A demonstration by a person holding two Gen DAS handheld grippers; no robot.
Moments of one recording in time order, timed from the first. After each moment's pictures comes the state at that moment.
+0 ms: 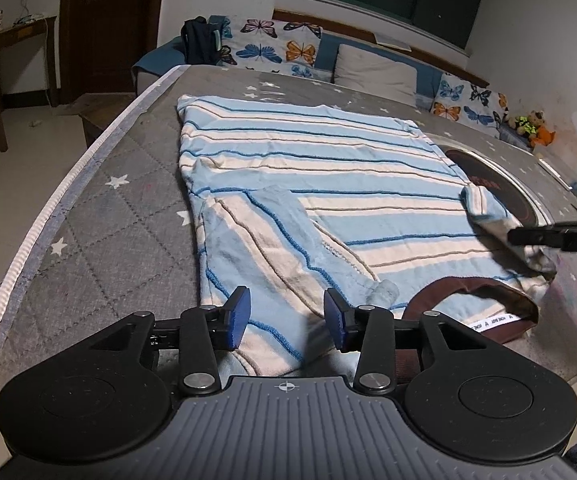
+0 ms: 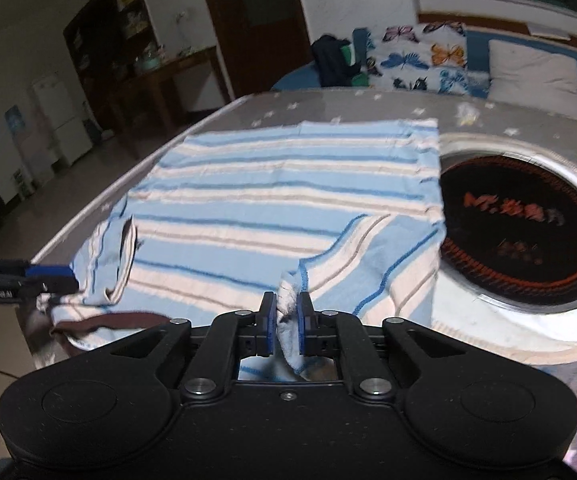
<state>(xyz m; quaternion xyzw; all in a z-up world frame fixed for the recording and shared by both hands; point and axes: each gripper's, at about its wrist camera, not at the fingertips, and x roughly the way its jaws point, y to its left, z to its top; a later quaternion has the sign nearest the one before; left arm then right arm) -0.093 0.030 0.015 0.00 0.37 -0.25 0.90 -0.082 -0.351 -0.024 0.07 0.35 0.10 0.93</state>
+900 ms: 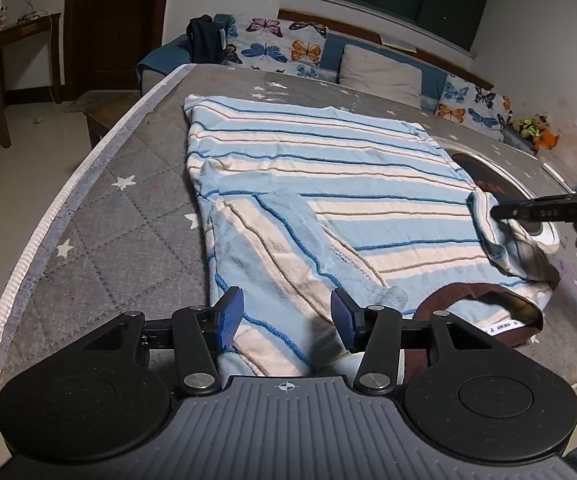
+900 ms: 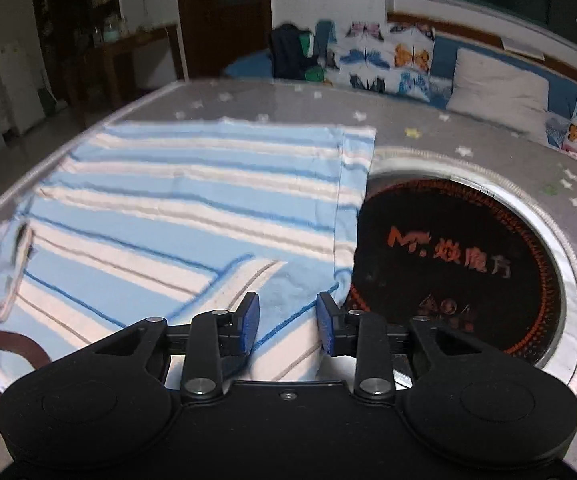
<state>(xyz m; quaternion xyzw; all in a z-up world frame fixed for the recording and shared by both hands) -0.086 0.035 0.016 -0.01 0.37 -0.24 0.90 -0.028 -0.388 -0.027 -0.01 0.37 0.02 0.93</state>
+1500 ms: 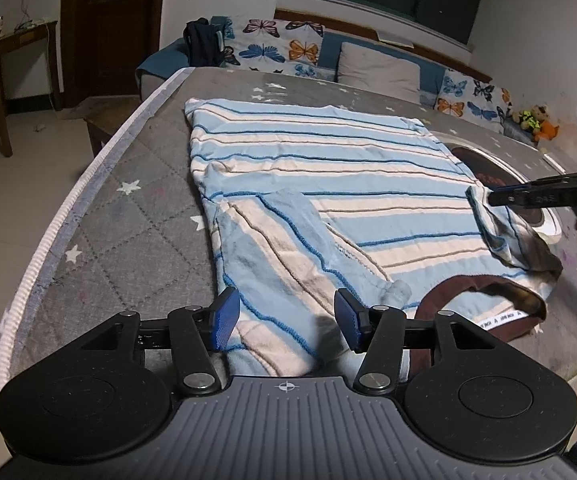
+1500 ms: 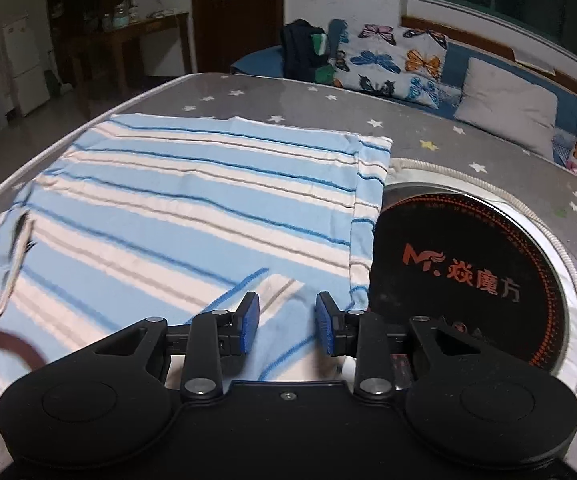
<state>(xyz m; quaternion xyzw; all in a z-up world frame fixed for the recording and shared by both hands) -0.092 0.039 0.019 0.01 0.36 -0.25 0.90 -0.036 -0.375 -0.013 -0.04 0.36 0.05 0.93</state>
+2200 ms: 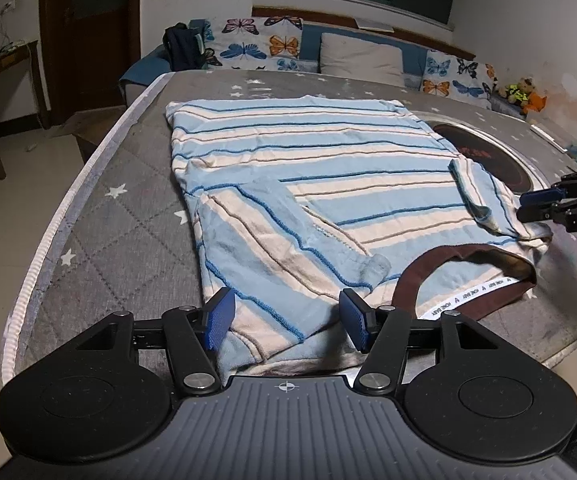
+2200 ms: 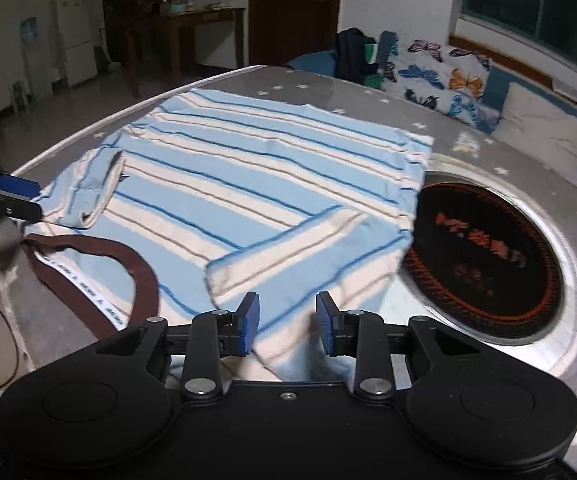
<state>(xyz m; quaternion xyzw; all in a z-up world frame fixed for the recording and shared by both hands) -0.108 0.027 0.018 0.05 0.36 -0.26 0.89 -0.100 -0.347 -0.017 -0.07 0.37 0.11 0.92</state>
